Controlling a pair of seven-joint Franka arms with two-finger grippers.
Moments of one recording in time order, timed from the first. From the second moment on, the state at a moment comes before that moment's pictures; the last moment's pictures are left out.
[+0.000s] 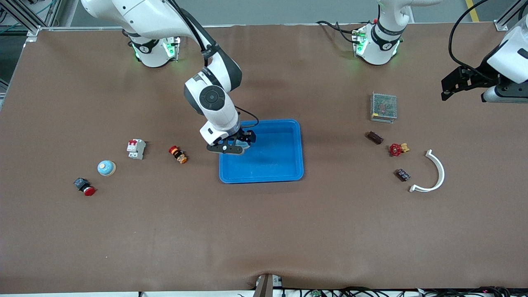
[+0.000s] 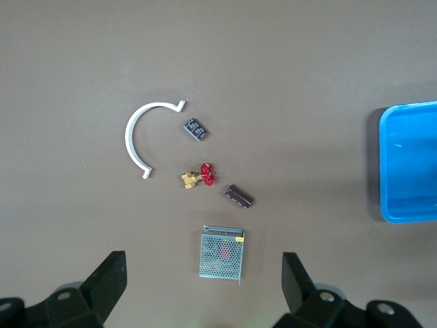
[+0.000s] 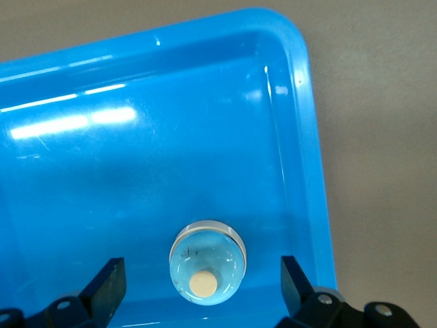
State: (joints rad) left arm -0.05 -0.07 -0.06 -1.60 0.02 1.53 -0.03; right arm 0.59 0.50 0.10 -1.88 0.03 2.42 0.79
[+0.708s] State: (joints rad) left arm -0.05 -0.07 -0.06 -1.60 0.03 1.53 -0.03; right arm 0.62 0.57 0.10 -1.88 0.01 2.48 0.80
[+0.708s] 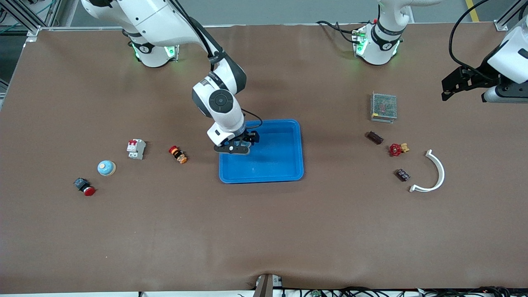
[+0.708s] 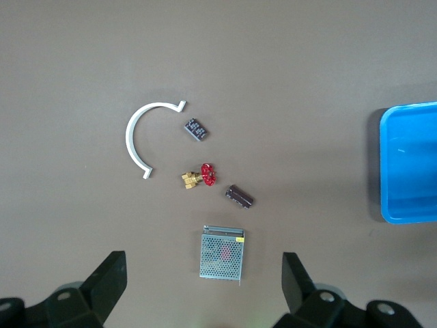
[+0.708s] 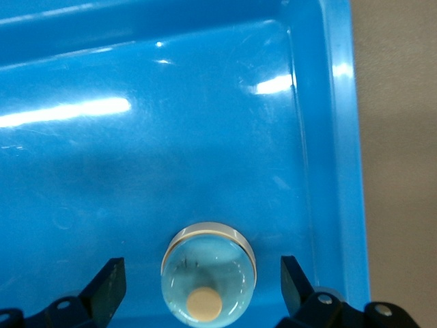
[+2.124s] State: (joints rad) left arm -0.05 -0.07 -0.07 -1.60 0.03 1.53 -0.05; right arm 0.64 0.62 0.10 -1.90 0.00 2.53 0.80
